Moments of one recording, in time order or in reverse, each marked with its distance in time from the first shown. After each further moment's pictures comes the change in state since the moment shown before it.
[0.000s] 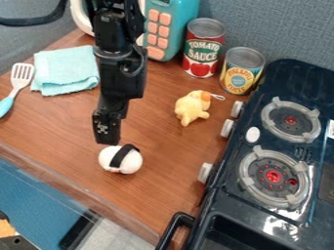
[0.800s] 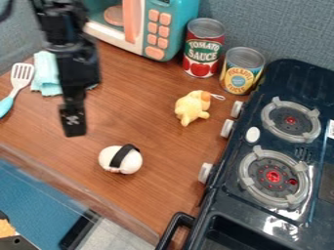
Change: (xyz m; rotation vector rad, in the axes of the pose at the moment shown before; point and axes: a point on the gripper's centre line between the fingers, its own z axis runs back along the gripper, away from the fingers) arm -0.060 0.012 -0.005 0.003 -0.053 0.363
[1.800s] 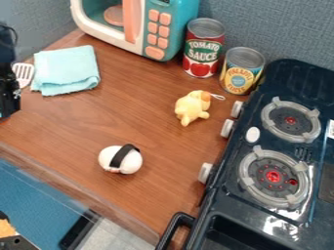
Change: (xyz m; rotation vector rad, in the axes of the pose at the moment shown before) arm -0.104 0.069 -0.006 0.089 0.078 0.779
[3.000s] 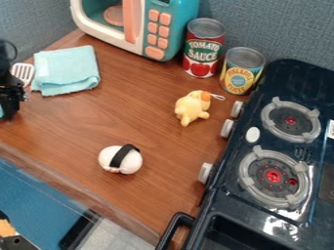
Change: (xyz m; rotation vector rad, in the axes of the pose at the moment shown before) arm 0.014 0.021 -0.037 0.049 -0.048 0.322
